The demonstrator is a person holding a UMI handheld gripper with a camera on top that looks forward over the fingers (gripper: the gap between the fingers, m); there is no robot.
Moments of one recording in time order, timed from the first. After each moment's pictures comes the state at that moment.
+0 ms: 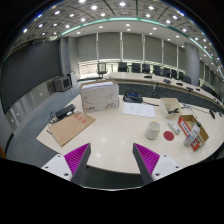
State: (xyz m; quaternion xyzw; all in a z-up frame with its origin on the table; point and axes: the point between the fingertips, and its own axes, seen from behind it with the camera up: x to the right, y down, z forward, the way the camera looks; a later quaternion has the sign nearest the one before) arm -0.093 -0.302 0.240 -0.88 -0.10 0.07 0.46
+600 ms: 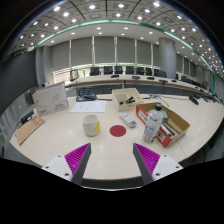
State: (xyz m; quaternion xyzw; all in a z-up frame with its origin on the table) arm 0.213 -0.235 0.140 -0.87 0.01 0.01 0.49
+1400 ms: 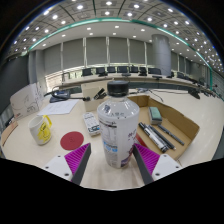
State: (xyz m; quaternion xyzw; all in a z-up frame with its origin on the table) arm 0.384 -0.077 0.026 -0.86 0.04 0.01 0.50
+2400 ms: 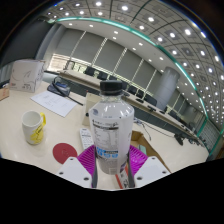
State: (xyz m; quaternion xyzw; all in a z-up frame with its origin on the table) arm 0.367 -0.029 0.115 -0.82 -0.09 -0.19 0.53
